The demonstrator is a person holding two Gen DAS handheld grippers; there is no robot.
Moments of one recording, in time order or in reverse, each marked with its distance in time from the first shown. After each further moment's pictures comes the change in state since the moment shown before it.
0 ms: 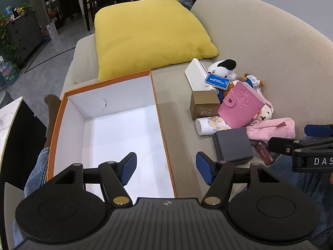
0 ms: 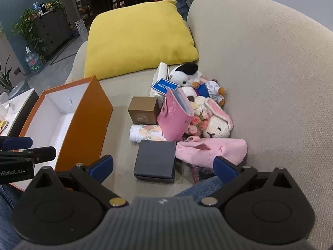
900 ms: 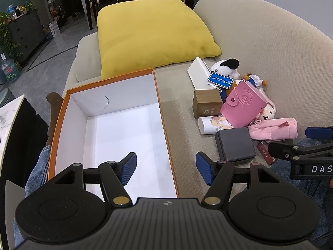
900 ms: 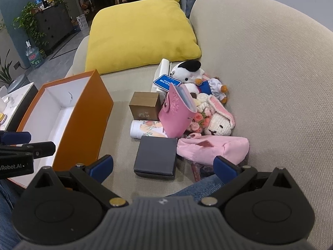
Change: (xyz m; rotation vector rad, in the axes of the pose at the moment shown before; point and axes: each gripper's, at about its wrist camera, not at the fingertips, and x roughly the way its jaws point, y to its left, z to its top) left arm 0.000 0.002 -0.002 -0.009 0.002 0.005; right arm 0.003 0.006 -0.003 -0.026 0.012 -0.011
